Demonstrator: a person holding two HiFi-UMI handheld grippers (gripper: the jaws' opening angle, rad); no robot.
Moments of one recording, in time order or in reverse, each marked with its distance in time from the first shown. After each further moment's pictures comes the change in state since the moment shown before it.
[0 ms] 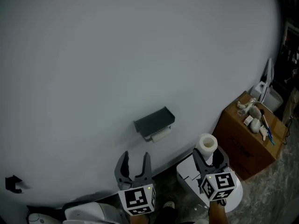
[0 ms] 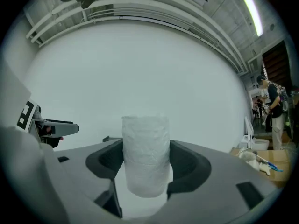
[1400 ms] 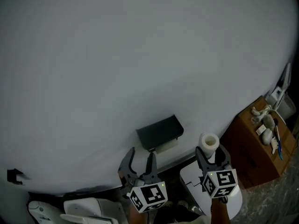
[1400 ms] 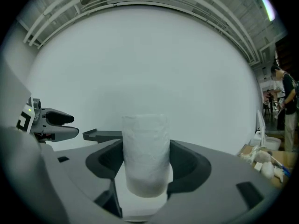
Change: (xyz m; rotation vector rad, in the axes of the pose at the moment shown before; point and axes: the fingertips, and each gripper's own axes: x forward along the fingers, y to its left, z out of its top) left arm 0.093 -0.007 -0.031 0.427 0.226 0.101; right arm 0.113 -0.032 -0.022 -0.006 0.113 0.108
